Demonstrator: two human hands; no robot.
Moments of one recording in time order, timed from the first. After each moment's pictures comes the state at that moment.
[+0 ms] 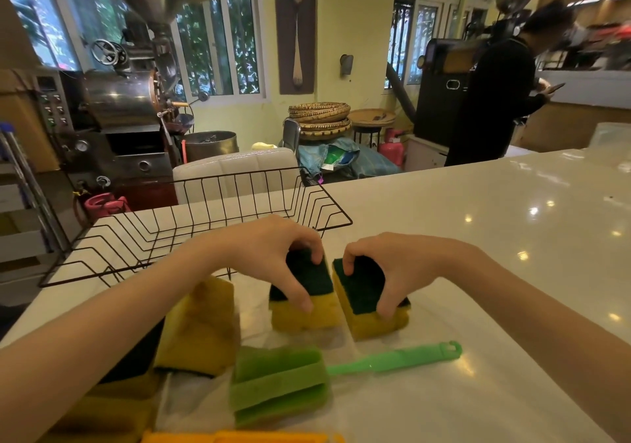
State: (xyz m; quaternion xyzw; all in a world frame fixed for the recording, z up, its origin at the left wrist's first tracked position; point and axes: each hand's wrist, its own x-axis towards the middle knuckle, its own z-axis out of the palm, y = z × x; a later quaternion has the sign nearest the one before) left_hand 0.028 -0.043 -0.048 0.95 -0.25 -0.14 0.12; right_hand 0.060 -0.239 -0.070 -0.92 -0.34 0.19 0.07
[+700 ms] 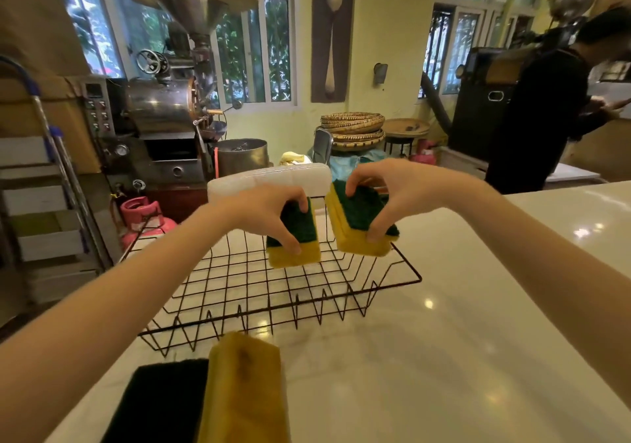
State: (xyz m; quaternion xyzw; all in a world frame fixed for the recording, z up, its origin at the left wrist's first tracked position) left_hand 0.137 0.055 -0.023 0.98 -0.14 -0.02 0.13; right_hand 0.176 -0.167 0.008 -0.91 -0.37 0.07 0.17
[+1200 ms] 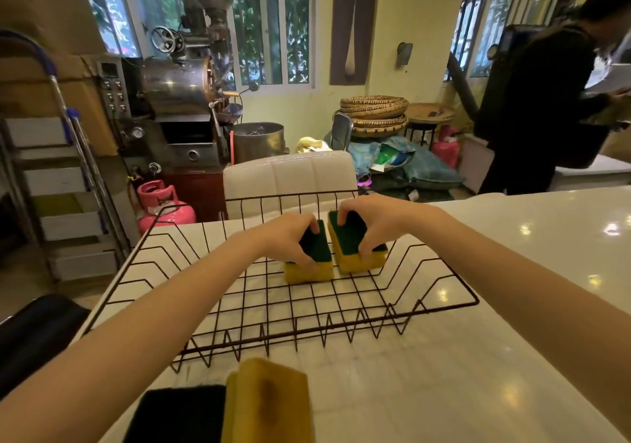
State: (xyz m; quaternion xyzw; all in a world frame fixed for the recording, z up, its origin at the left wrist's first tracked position) left_hand 0.180 0.080 -0.093 0.98 -0.10 -0.06 0.16; right_hand 0.238 -0.095 -0.064 -0.92 -0.37 0.12 0.07
